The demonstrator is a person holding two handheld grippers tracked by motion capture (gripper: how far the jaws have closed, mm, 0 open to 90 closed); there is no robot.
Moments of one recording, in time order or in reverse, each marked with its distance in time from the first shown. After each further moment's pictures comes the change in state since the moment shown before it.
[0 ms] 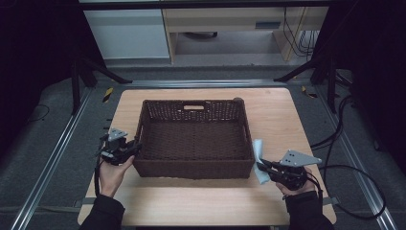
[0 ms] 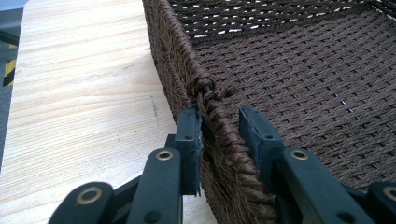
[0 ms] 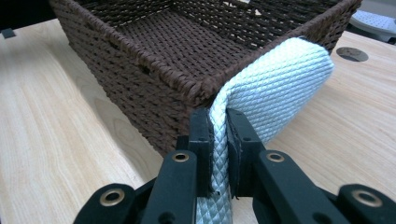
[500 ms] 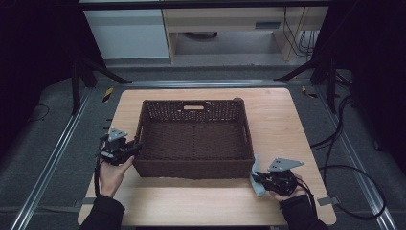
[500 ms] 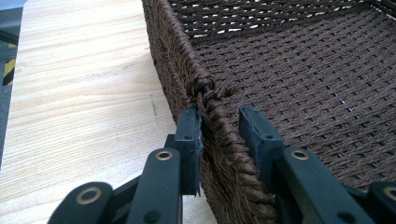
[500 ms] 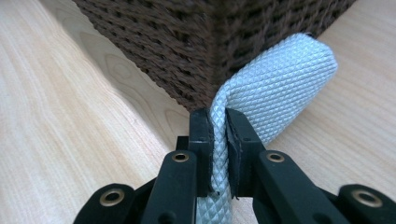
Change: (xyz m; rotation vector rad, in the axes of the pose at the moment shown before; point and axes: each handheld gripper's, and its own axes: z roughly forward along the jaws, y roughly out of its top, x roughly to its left) left arm 0.000 0.000 0.000 0.001 -0.001 -0.003; right arm 0.006 -0.030 0.028 0.216 0.022 0.048
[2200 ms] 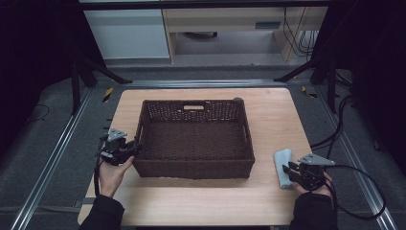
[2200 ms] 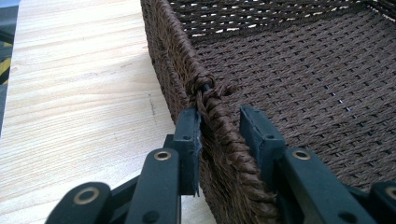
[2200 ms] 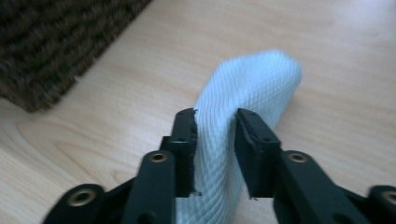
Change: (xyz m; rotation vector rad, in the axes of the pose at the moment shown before) left arm 0.002 -0.001 0.001 0.000 -0.014 -0.007; right arm -0.057 -0.033 -0.037 -0.022 -0.362 0.203
